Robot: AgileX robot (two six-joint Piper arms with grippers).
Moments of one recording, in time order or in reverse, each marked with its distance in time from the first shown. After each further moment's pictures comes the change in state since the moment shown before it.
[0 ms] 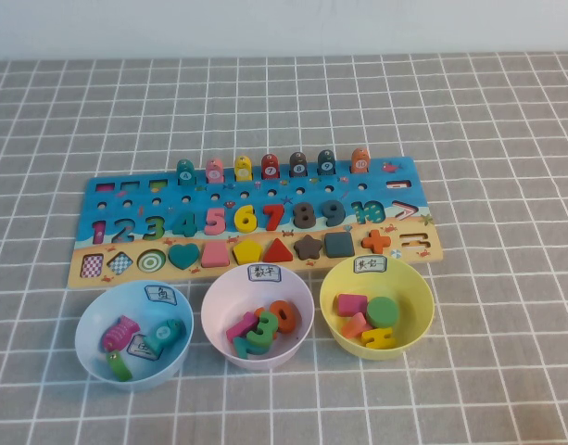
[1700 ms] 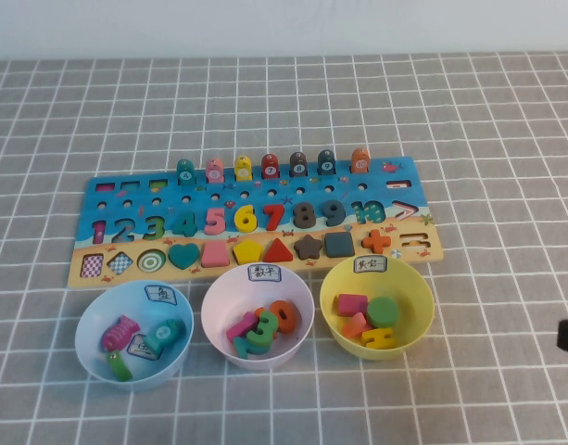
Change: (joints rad) right arm 0.000 0.814 -0.583 0.520 0.393 0.000; left arm 0.000 0.000 0.000 0.000 0.000 0.000
